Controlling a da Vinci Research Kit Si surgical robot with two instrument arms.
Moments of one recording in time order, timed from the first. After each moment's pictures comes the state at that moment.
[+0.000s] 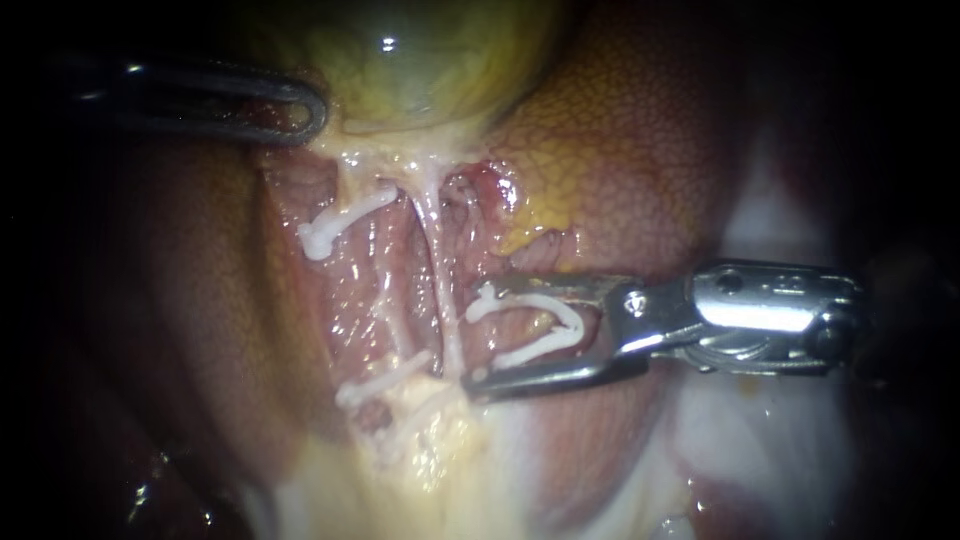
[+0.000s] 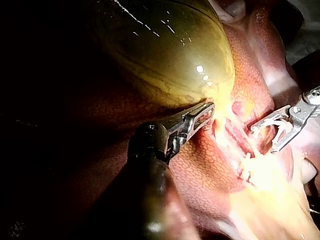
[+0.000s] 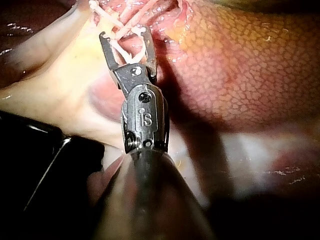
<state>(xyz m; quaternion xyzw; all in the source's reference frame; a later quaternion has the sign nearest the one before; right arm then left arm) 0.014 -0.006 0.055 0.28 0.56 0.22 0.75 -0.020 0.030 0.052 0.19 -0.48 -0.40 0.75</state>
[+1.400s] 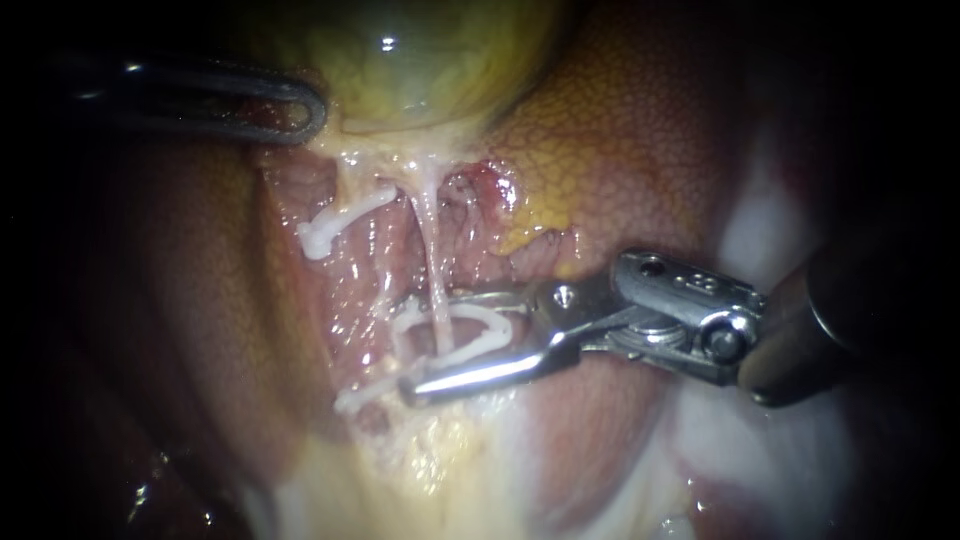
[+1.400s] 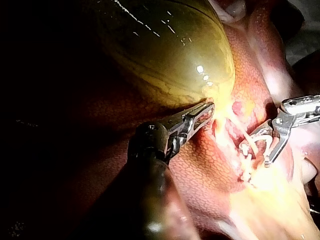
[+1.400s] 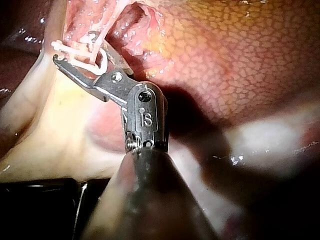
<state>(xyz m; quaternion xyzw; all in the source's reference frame) 0.019 -0.007 0.058 0.41 0.63 0.20 0.63 -0.020 0.030 0.052 0.19 -0.48 -0.40 0.75</state>
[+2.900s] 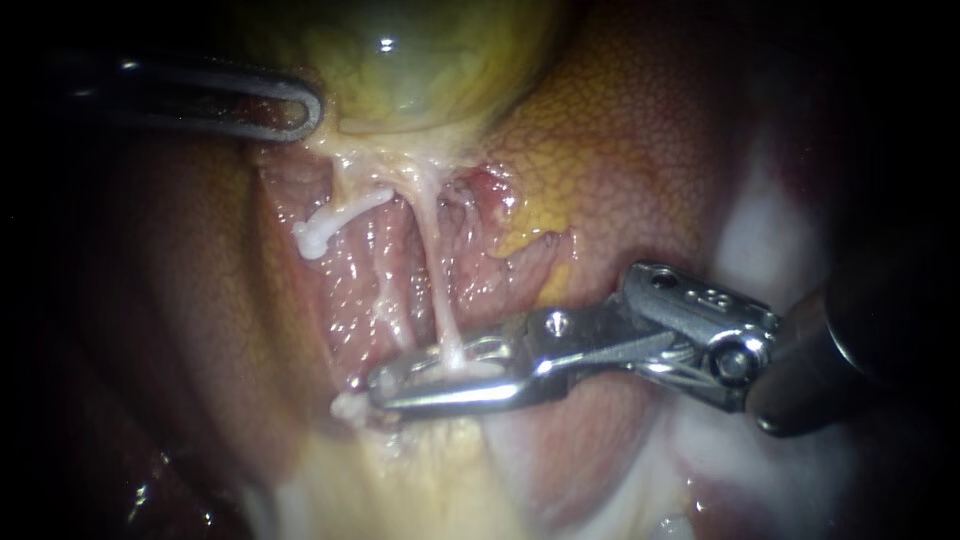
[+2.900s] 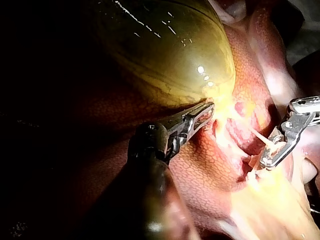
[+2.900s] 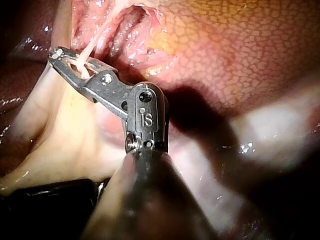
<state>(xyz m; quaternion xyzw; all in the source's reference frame) 0.019 -0.008 0.056 0.45 0.61 0.21 0.61 -0.019 0.031 0.052 0.19 -0.48 -0.40 0.75</state>
